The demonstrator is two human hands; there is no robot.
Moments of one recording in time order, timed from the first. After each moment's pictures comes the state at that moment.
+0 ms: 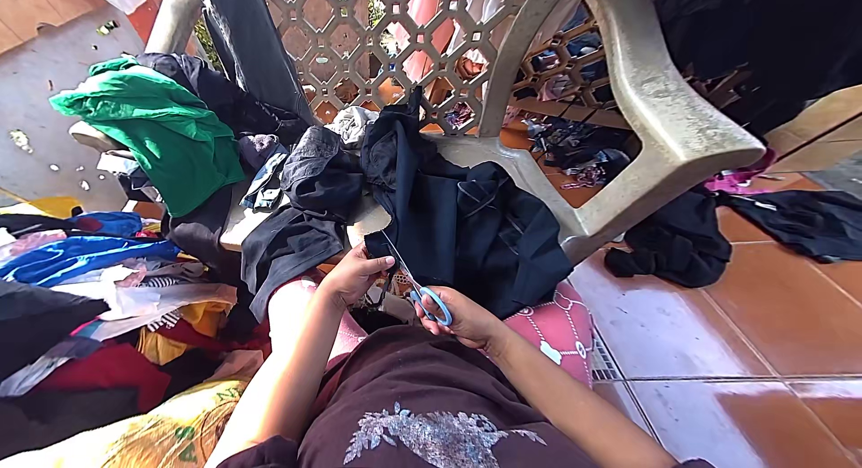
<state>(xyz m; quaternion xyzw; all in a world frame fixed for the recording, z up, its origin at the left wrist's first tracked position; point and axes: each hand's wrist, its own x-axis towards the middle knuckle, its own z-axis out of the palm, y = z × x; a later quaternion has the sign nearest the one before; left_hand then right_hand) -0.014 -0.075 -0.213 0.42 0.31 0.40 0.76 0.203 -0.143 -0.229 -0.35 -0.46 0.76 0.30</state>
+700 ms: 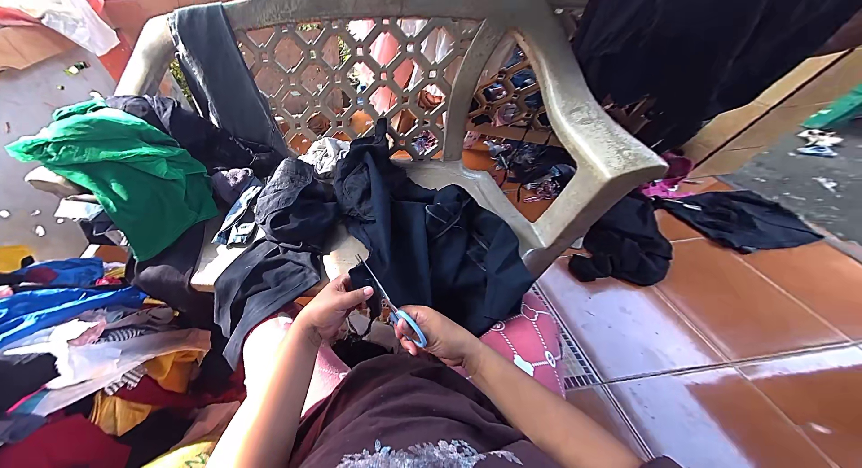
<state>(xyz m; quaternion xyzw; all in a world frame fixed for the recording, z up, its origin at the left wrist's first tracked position) -0.015 -0.074 -0.208 0.49 0.32 0.34 0.74 0.205 -0.139 -0.229 -0.35 -0.46 0.74 0.33</state>
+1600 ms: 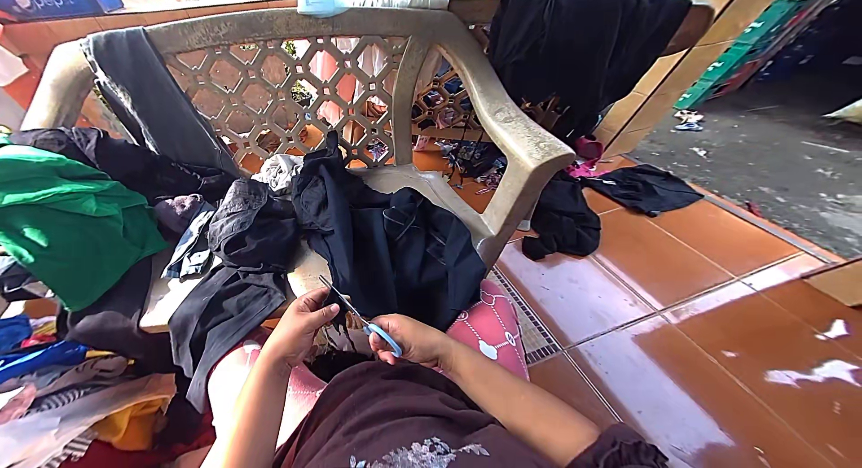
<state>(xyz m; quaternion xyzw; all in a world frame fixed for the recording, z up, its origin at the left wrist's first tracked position) -0.012 -0.083 -0.202 0.51 0.34 0.34 0.71 0.211 -0.146 -0.228 -0.37 -0.50 0.73 0.30</state>
